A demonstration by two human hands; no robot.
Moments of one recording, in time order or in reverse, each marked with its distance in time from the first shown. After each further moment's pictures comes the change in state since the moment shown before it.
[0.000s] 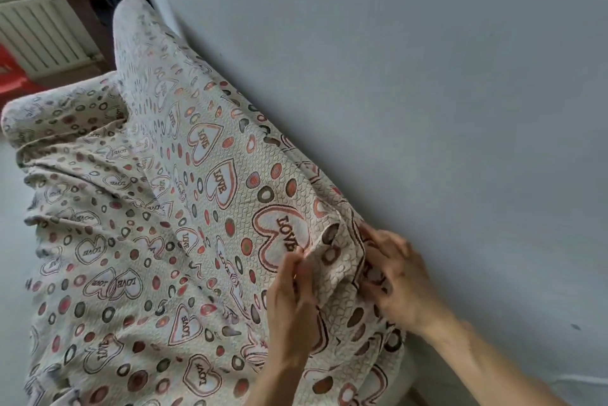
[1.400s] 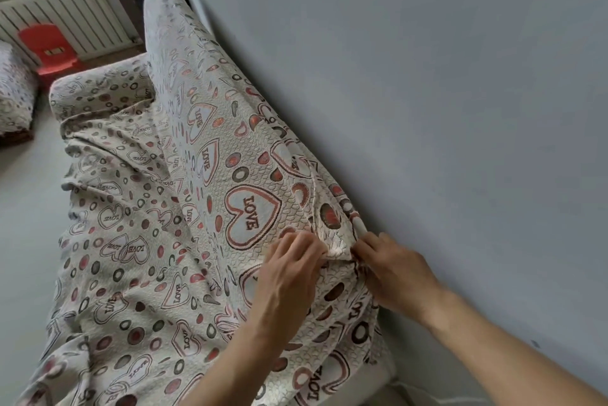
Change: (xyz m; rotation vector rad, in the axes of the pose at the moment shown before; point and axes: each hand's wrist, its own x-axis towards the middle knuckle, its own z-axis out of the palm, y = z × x) left_hand -0.008 0.037 0.045 0.704 -0.129 0.580; right_hand -0.001 0.064 -0.024 -0.180 -0.164 -0.220
